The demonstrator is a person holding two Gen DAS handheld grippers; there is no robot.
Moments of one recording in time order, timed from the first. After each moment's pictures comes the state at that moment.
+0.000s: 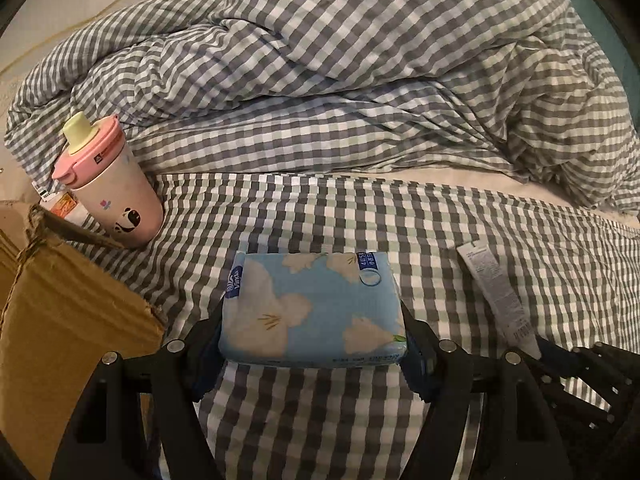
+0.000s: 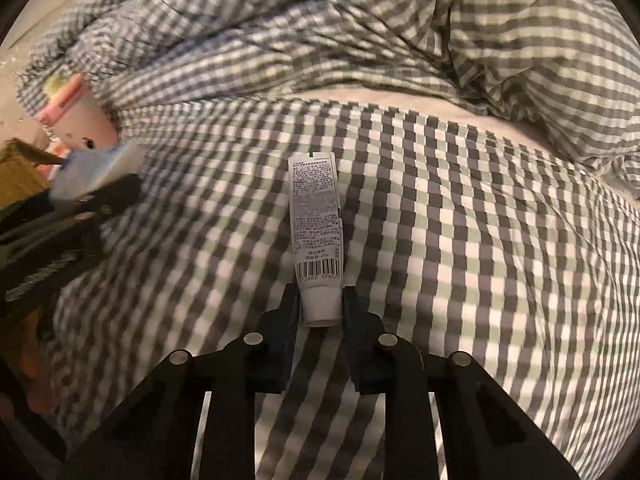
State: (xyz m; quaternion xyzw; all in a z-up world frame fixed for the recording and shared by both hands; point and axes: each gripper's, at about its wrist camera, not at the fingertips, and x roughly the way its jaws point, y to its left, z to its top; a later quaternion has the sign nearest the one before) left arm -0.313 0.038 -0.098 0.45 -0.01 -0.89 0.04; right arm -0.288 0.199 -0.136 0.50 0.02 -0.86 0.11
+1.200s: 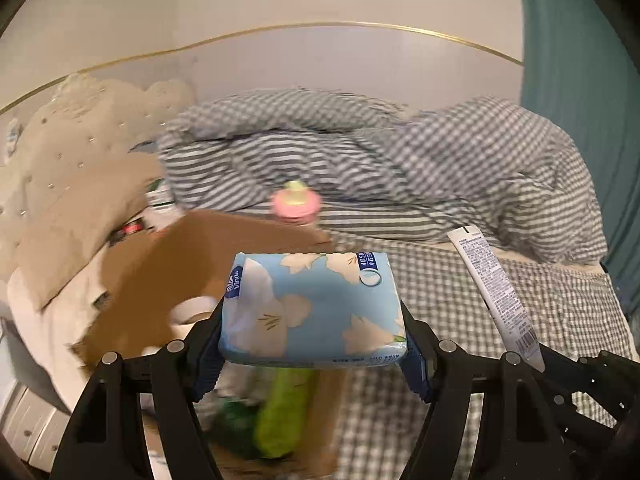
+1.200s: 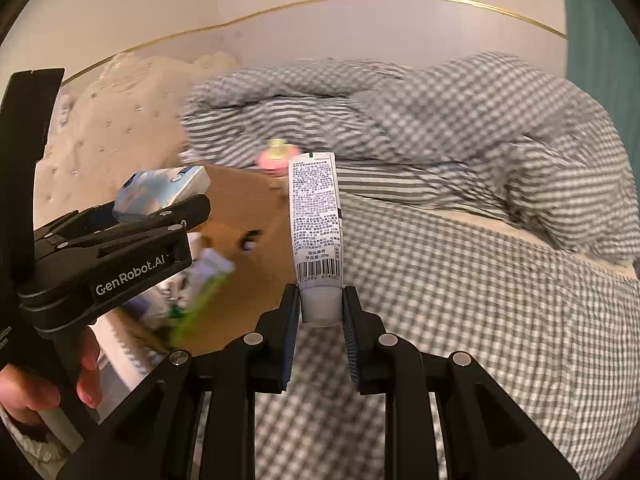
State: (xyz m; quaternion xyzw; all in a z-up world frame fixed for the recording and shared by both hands) left arm -0.112 -0.114 0.074 0.34 0.03 -0.94 0.09; right arm -0.090 0.040 0.041 0.37 0.04 -0.90 0.22
